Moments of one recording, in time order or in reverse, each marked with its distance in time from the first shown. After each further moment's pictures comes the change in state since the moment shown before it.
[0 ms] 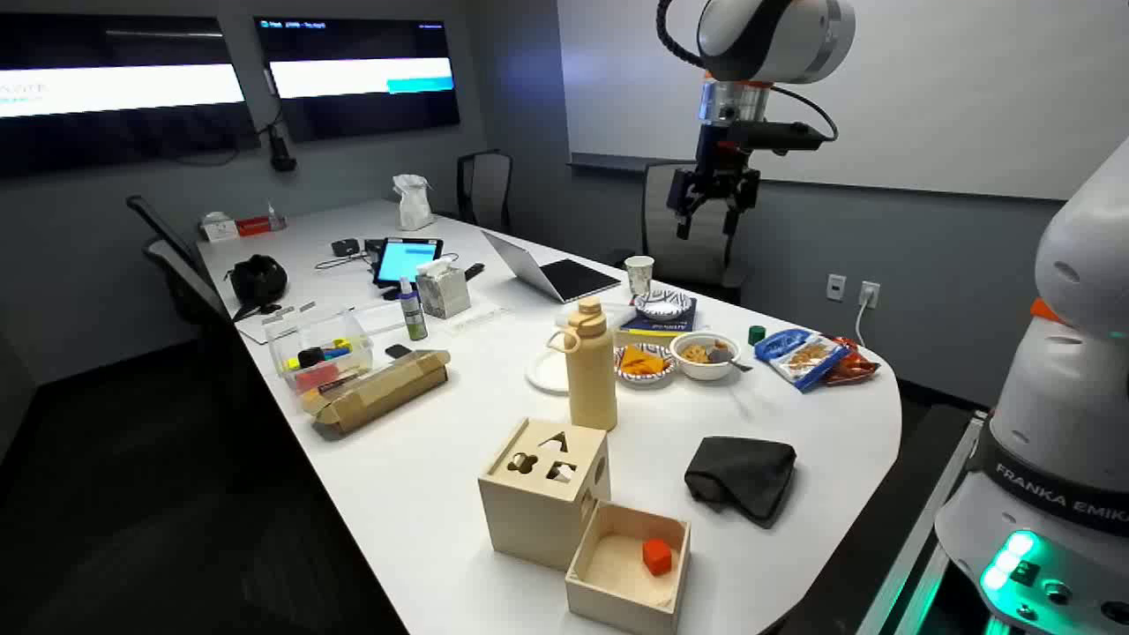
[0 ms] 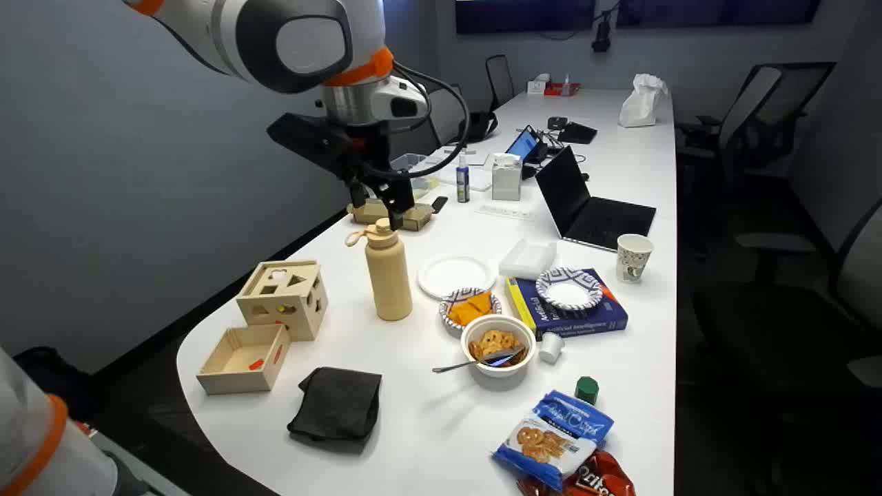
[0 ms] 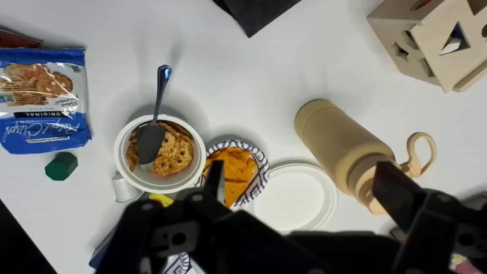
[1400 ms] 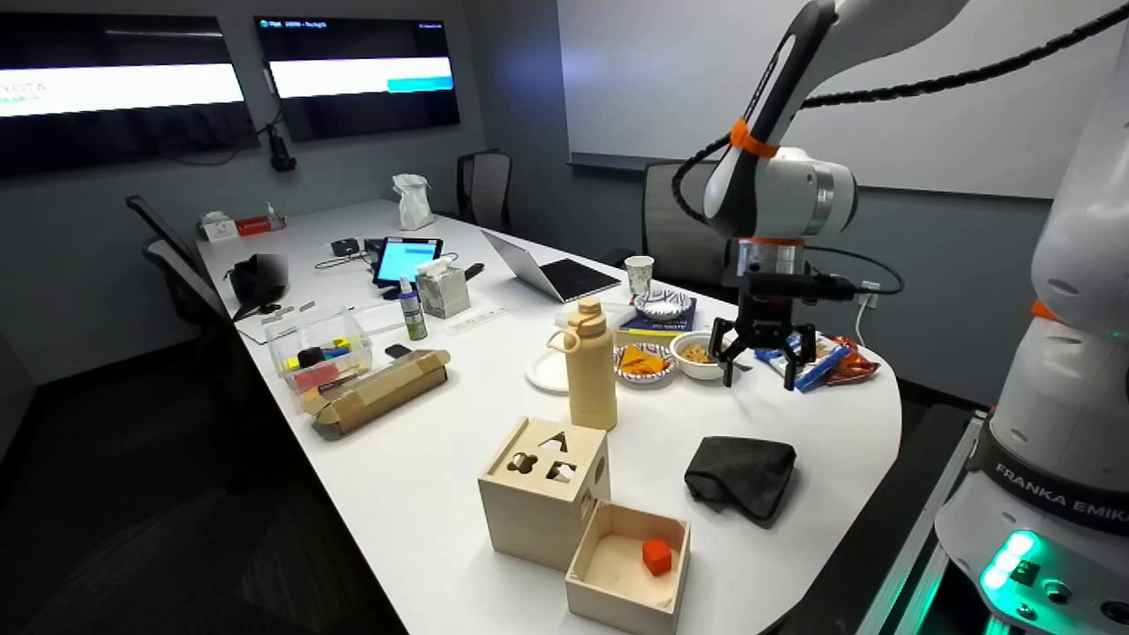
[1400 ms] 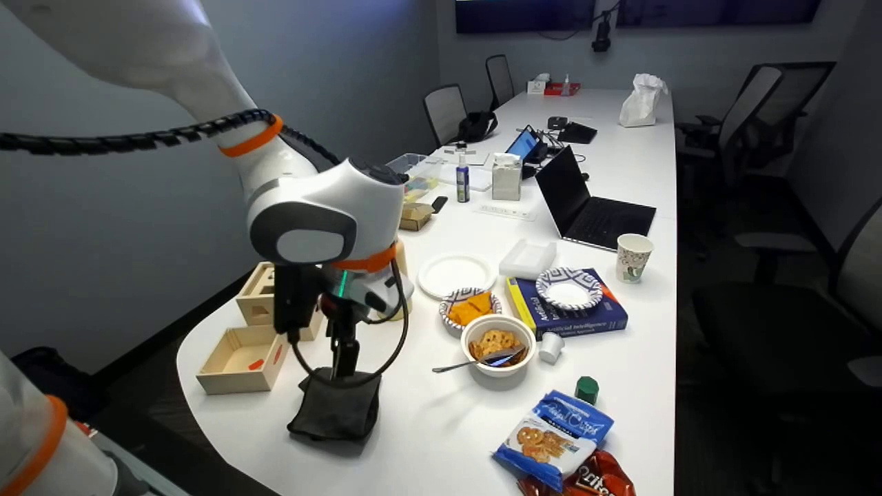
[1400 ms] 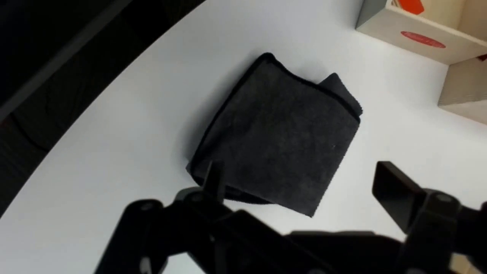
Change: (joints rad) arm -0.020 0.371 -0.009 -0.234 0.357 0.206 0.109
